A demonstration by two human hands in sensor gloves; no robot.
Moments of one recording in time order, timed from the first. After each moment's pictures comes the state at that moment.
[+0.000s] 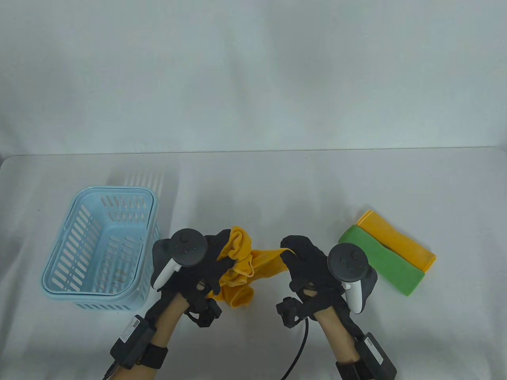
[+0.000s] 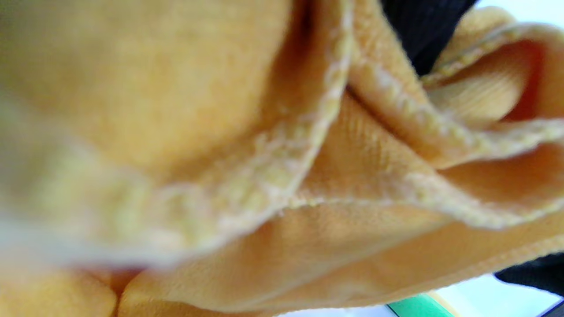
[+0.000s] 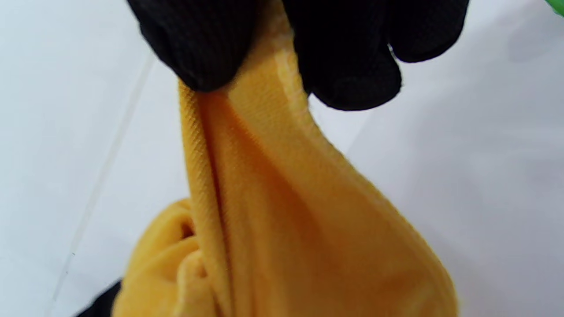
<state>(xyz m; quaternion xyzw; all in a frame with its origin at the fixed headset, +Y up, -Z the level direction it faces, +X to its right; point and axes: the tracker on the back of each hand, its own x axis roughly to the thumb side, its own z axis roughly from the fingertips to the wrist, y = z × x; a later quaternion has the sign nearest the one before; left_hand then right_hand) -0.159 -0.658 -0.344 -0.07 -0.13 0.32 0.93 0.123 -0.643 -0.308 -0.02 -0.05 0.85 0.53</state>
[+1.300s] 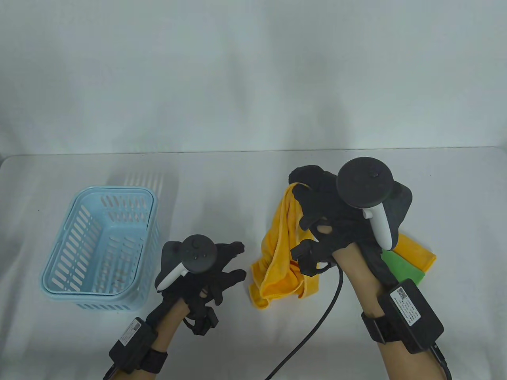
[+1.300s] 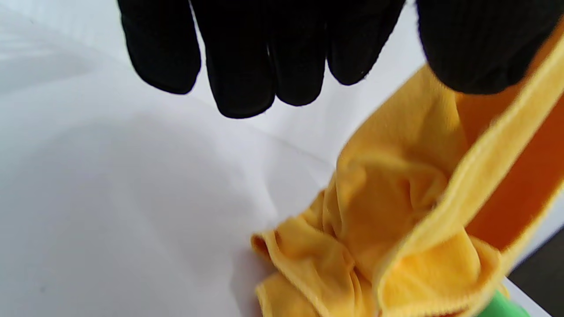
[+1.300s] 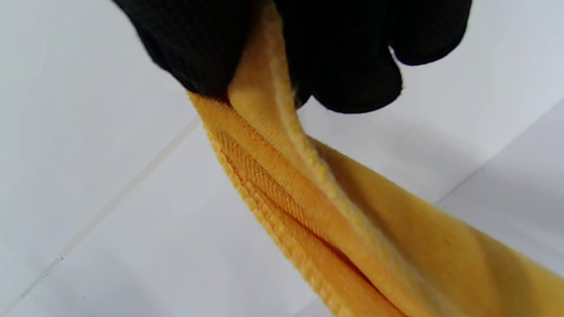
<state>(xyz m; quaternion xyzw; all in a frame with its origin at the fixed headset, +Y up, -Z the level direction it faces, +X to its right) -0.142 -0.665 -0.336 -0.12 -0.19 0.25 0.94 0.123 -0.452 -0.325 -0.02 -0.09 0.92 0.39</state>
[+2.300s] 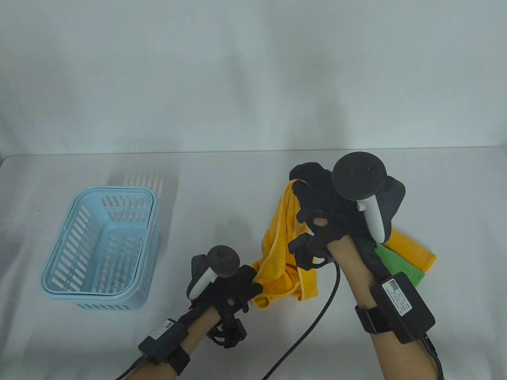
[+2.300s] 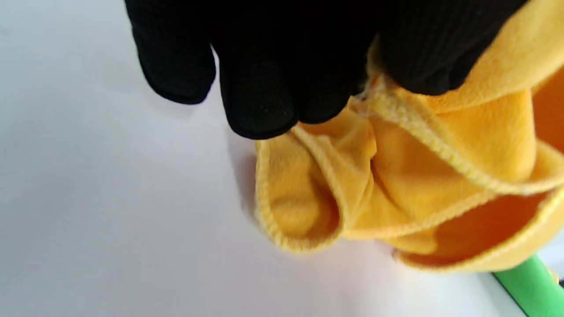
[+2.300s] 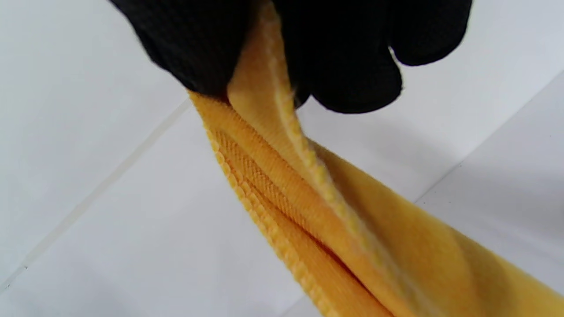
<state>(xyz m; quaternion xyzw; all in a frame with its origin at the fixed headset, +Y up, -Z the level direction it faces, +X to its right) -0.112 -0.726 -0.339 -0.21 -0.07 0.31 0.92 0.125 -0.457 -0.338 -0.06 -0.08 0.92 0.39</state>
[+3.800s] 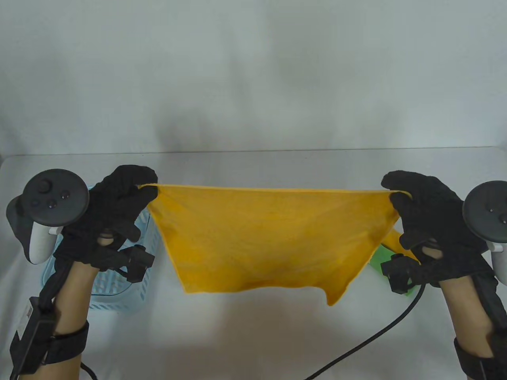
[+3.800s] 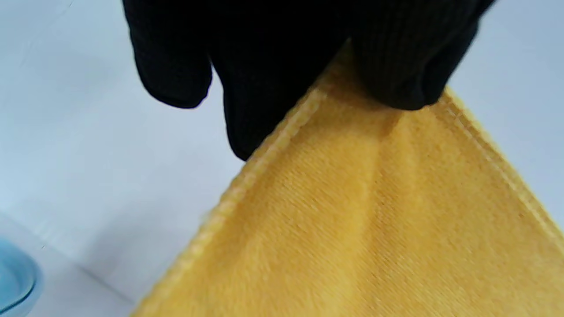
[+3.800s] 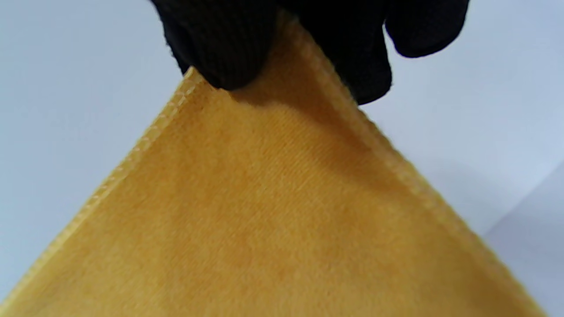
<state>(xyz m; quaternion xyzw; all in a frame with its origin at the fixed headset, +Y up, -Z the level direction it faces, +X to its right) -0.270 -0.426 -0.308 0.14 -0.08 0.37 0.91 0.244 -0.410 -0.269 -0.03 -0.19 0.90 0.40</state>
